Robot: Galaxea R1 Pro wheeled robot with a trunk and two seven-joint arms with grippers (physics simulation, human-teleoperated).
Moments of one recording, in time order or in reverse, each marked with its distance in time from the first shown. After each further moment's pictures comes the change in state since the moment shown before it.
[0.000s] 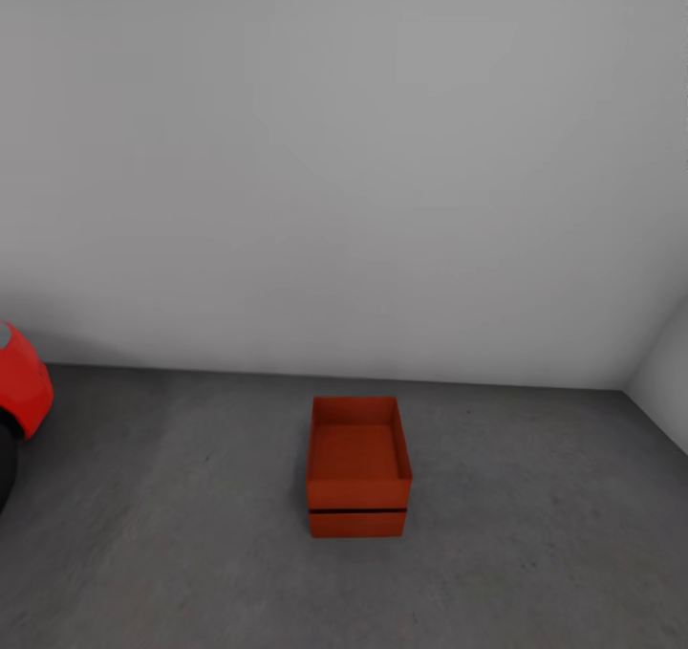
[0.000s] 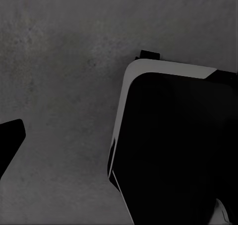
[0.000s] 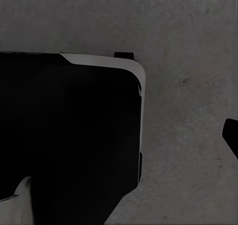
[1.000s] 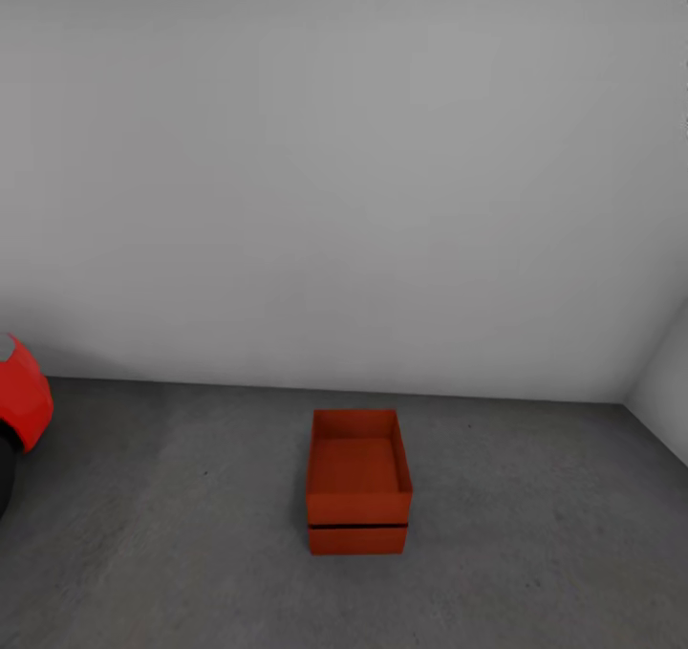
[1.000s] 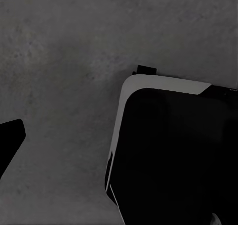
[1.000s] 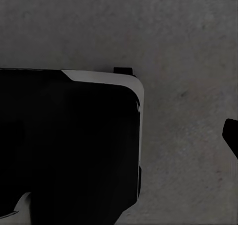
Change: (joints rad) left arm 0.000 0.000 -0.001 0.000 0.000 0.000 0.000; right arm 0.000 -0.001 -0.002 0.000 -0.001 -0.001 -0.001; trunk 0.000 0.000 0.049
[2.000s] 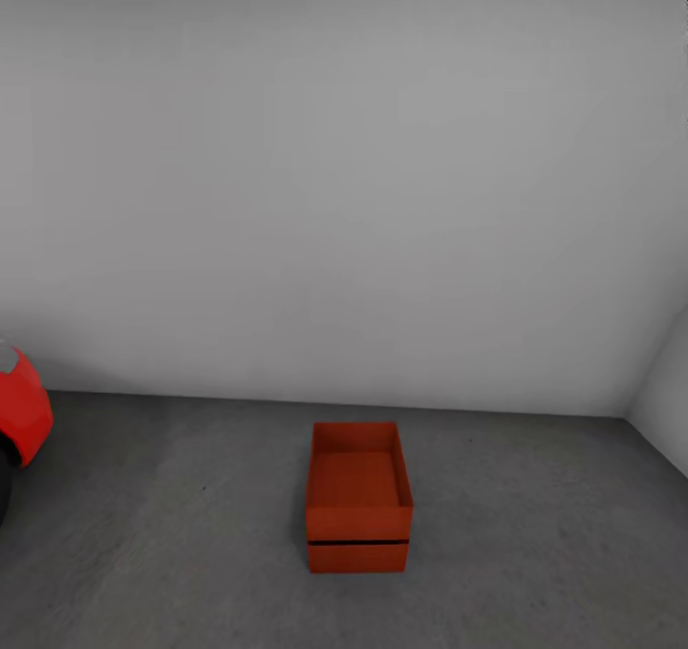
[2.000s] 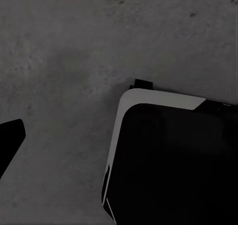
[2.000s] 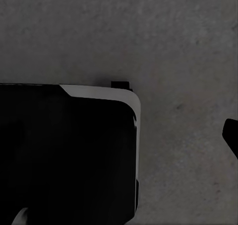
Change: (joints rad) left arm 0.000 0.000 0.000 0.000 0.001 0.000 0.001; right arm 0.000 0.000 0.001 0.001 0.001 0.001 -0.010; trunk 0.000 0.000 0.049
